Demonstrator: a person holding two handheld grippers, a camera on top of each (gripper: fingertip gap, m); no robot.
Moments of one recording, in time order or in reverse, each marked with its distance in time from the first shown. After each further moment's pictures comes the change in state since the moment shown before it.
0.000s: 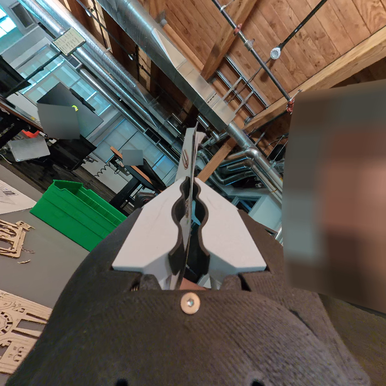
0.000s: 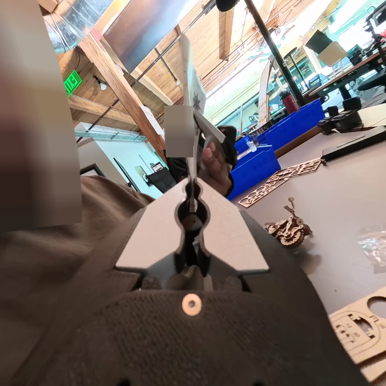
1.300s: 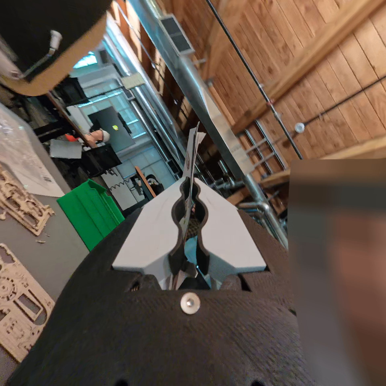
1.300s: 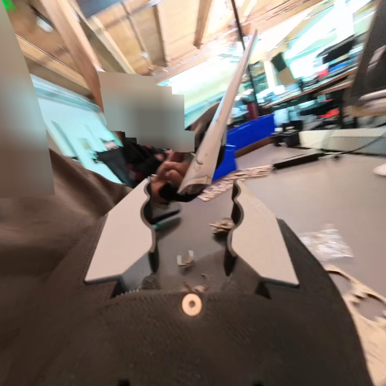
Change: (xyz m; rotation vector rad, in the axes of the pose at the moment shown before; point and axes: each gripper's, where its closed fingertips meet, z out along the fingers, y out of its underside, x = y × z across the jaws) left arm -0.044 -0.025 -0.025 0.225 -0.186 -0.207; right arm 0.018 0.012 0.005 -0.069 0.207 -0.295
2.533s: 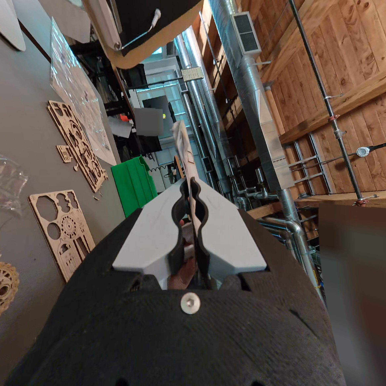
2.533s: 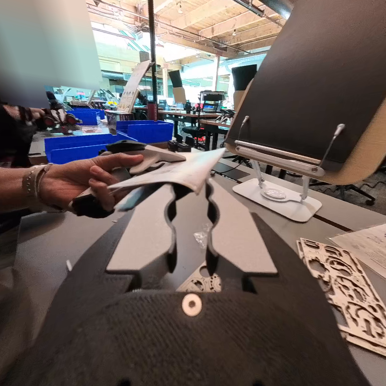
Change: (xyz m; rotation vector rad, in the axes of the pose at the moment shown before) left arm -0.067 0.020 -0.015 -0.012 -0.270 -0.116; right arm 0.036 -0.014 -0.014 -0.019 0.492 -0.490
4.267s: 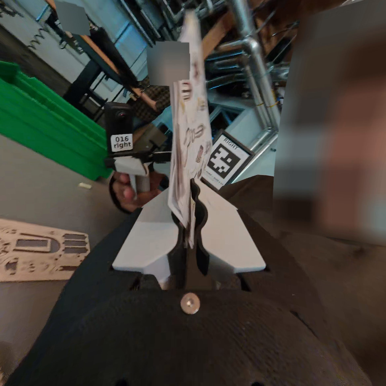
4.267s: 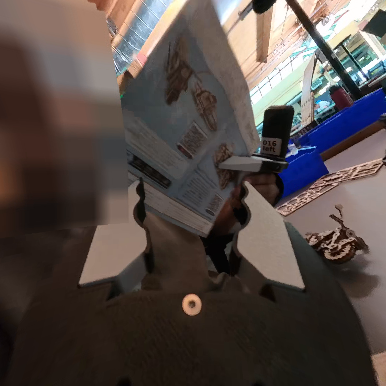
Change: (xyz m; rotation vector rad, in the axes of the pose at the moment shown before) left arm 0.069 0.079 -0.020 -0.775 0.400 0.308; right arm -0.041 -0.043 -0.037 0.151 -0.849 0.926
